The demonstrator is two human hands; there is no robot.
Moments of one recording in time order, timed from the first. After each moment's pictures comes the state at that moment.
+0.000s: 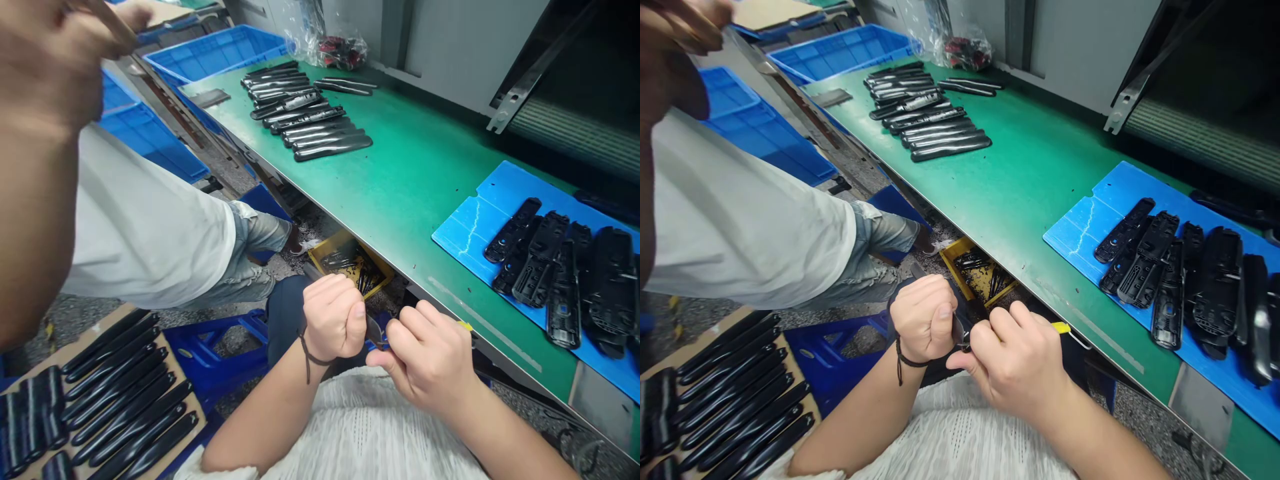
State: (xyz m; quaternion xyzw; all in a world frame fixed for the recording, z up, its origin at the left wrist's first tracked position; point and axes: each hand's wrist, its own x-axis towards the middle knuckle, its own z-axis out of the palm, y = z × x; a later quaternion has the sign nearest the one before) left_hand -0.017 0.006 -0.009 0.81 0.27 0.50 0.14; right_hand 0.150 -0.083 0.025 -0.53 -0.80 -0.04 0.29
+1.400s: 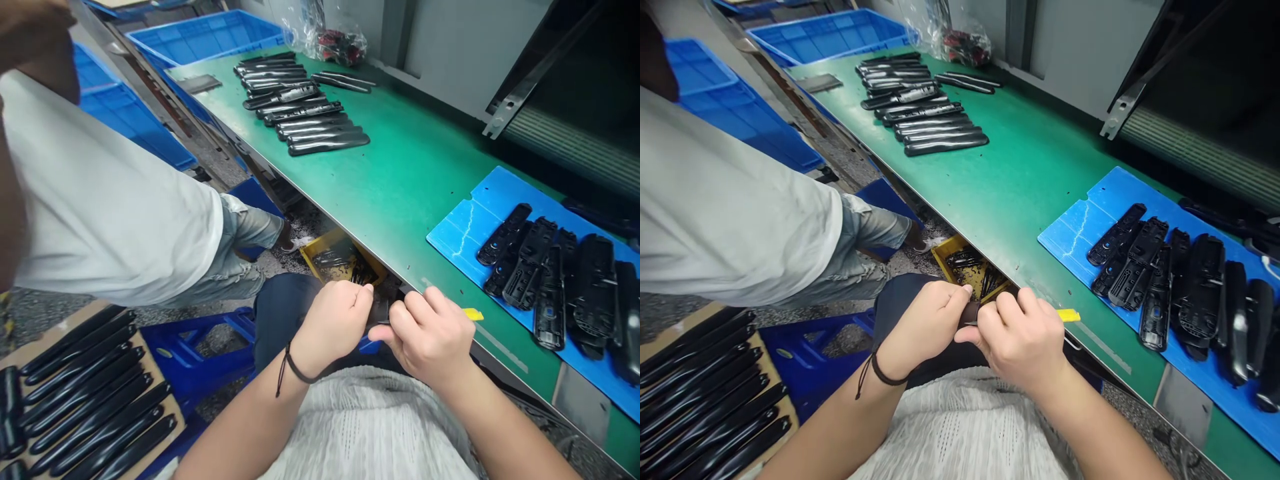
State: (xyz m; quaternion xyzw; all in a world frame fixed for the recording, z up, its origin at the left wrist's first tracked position) left_hand -0.001 0.004 0.013 0.77 0.48 0.18 0.38; right_hand 0.166 -0.068 0.015 -0.54 -0.79 -0.17 0.25
